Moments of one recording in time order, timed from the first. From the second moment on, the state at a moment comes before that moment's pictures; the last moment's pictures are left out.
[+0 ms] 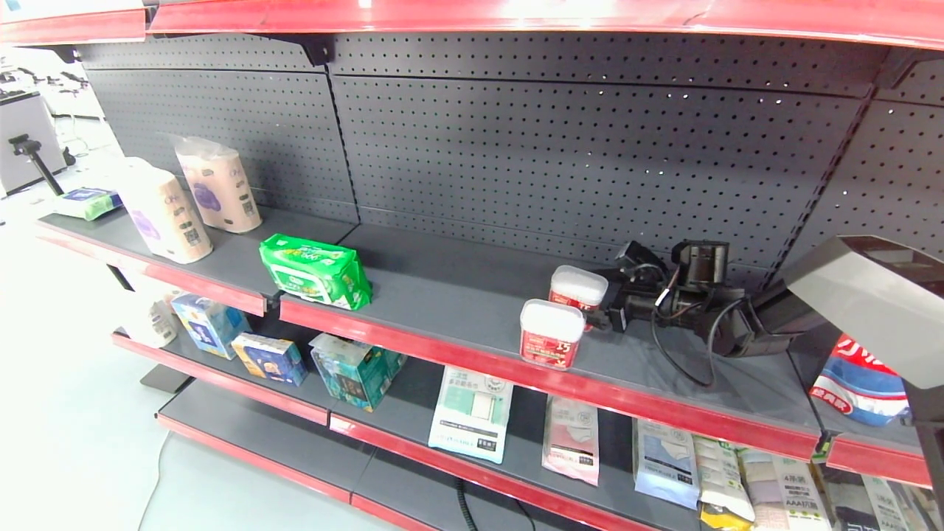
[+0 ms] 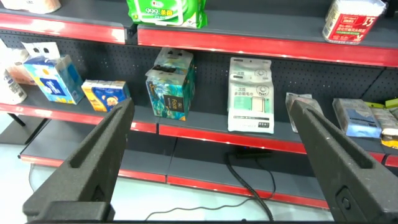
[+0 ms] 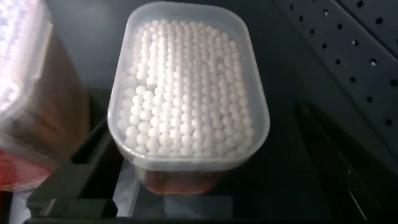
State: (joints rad) left arm -0.18 0.10 0.00 0.00 0.00 -0.01; right arm 0.09 2.40 -1.29 -0.75 0.72 -0.51
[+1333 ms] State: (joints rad) left arm -0.18 0.10 0.00 0.00 0.00 -0.01; right arm 0.07 2.39 -1.28 -0.75 0.77 -0.54
